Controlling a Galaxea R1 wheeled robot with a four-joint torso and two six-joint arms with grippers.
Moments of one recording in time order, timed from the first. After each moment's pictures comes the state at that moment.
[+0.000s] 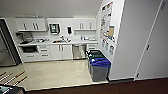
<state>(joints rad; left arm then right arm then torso) 1.48 3.08 -2.85 0.03 -0.20 -0.06 -1.48 3.08 -2.76 0.18 0.07 -0.18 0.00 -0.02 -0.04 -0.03</state>
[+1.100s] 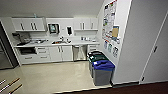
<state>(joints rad) 1.48 3.08 -2.85 0.03 -0.20 -0.06 -1.48 3.08 -2.76 0.18 0.07 -0.17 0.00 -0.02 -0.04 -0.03</state>
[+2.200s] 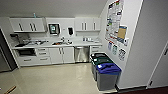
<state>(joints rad) 1.48 3.07 -2.85 0.03 -0.21 -0.06 -1.48 3.08 -2.76 0.18 0.07 -0.18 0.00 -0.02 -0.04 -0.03</state>
